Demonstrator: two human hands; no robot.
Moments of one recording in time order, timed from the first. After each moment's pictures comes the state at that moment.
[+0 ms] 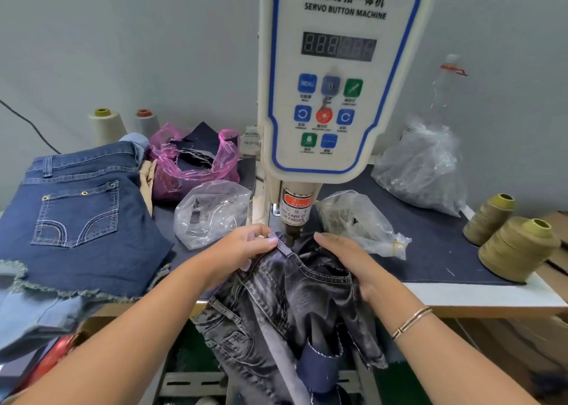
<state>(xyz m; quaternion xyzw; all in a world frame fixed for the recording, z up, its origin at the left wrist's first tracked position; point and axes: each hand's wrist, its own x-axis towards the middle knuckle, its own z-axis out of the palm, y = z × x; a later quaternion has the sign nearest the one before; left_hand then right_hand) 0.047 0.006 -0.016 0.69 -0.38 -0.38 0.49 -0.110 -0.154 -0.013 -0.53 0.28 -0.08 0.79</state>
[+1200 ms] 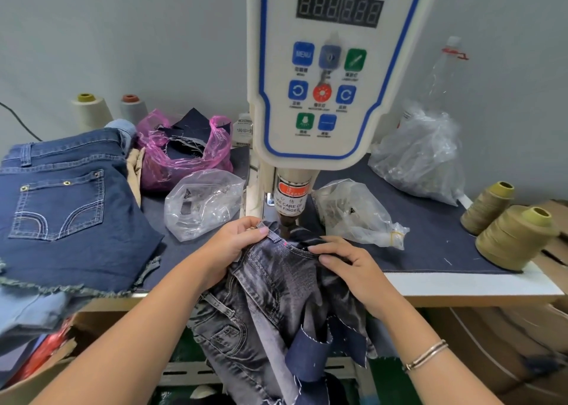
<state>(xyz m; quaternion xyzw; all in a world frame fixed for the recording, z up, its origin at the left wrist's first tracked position) 0.050 -0.005 -0.044 0.59 -0.28 -0.44 0.62 -0.140 -0.156 -0.049 -0.76 0.17 -0.17 0.61</state>
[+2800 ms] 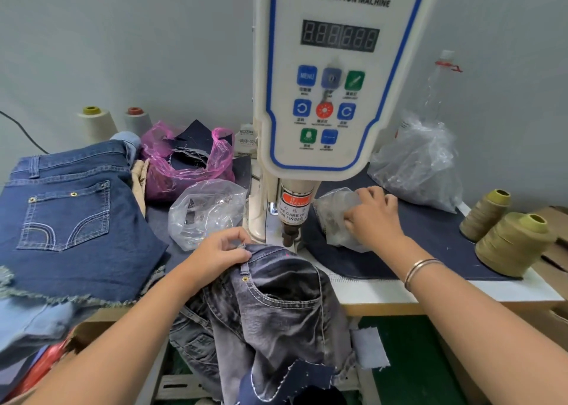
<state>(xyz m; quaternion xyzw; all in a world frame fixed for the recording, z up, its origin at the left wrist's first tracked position) 0.061 0.024 -0.035 0.65 -0.38 -0.35 0.56 -0.092 -0.232 -0.006 -0.93 0.32 -0.07 -0.14</state>
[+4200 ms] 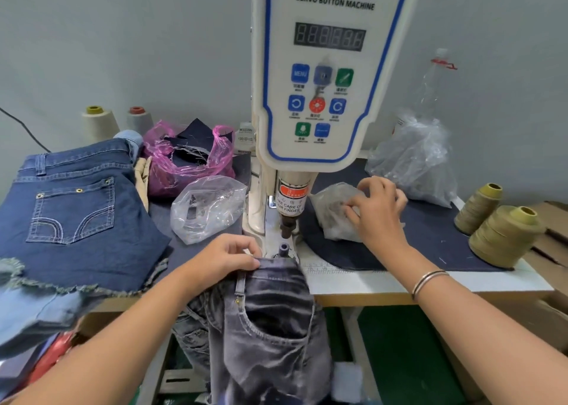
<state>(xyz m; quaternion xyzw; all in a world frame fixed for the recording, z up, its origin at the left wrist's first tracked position) 0.046 0.033 -0.025 0.64 -0.45 -0.38 0.49 -0.116 -0.209 -0.006 -0.90 0.29 -0.32 -0.04</state>
